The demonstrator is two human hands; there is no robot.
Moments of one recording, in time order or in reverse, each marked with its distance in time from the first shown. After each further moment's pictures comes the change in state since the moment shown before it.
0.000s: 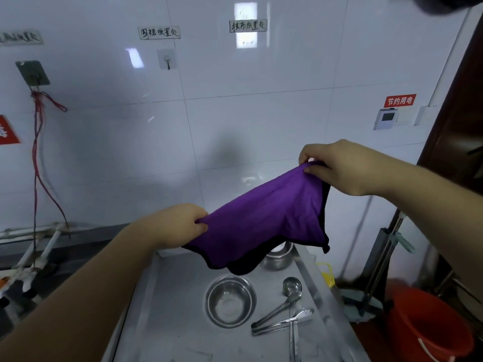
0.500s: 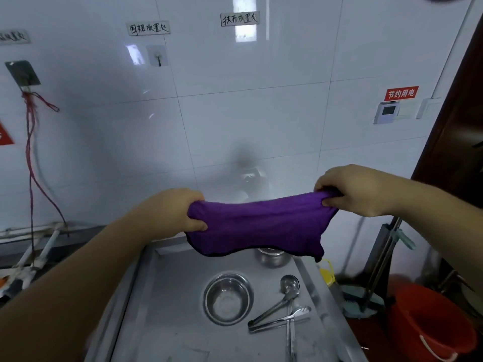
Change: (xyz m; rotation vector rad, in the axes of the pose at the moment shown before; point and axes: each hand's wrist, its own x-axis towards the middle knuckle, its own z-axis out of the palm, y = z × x) left_hand 0.011 0.013 -0.015 0.089 0.157 0.085; right_hand -0.026 0.060 0.026 -0.080 -0.225 0.008
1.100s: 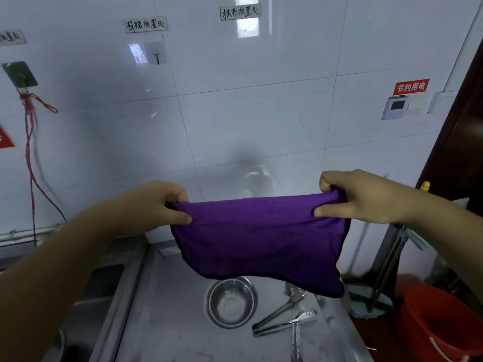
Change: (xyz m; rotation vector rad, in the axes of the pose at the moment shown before) left_hand -0.010 -0.013 -0.037 -0.307 -0.064 -0.034; right_hand 0.000 0.004 0.014 0.331 0.098 -0.042
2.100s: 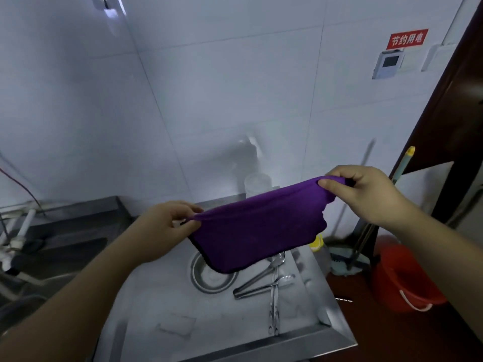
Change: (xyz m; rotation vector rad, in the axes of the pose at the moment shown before) left_hand 0.018 0.003 0.129 -0.150 0.083 0.005; right_hand -0.046 0.075 0.054 0.415 0.355 0.215
